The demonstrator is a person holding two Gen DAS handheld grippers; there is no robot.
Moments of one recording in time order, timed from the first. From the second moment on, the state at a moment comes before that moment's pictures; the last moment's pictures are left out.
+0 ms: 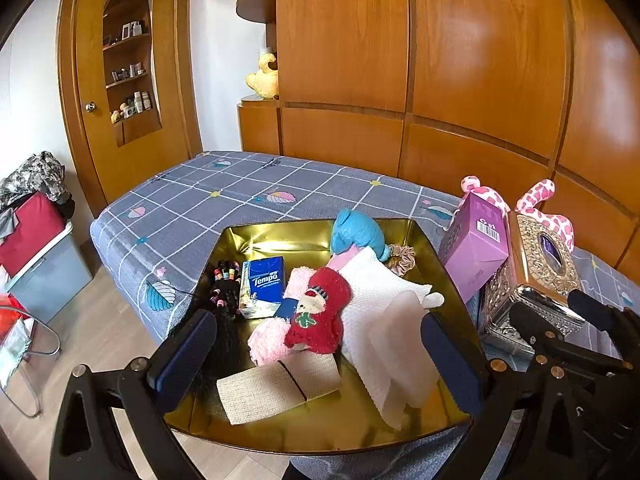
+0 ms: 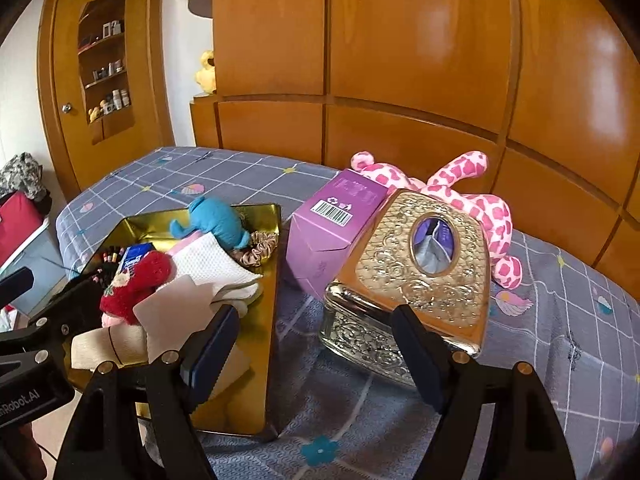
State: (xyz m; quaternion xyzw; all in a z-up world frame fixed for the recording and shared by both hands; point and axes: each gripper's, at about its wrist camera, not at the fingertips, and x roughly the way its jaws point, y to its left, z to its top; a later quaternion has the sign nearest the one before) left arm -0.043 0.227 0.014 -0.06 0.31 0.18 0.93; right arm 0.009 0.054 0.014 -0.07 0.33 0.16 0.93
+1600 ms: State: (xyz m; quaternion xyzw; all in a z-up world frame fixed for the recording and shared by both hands) left arm -0.043 0.228 0.011 -0.06 0.32 0.19 0.93; right arm 0.008 0.052 0.015 -0.07 0.33 0.15 0.93
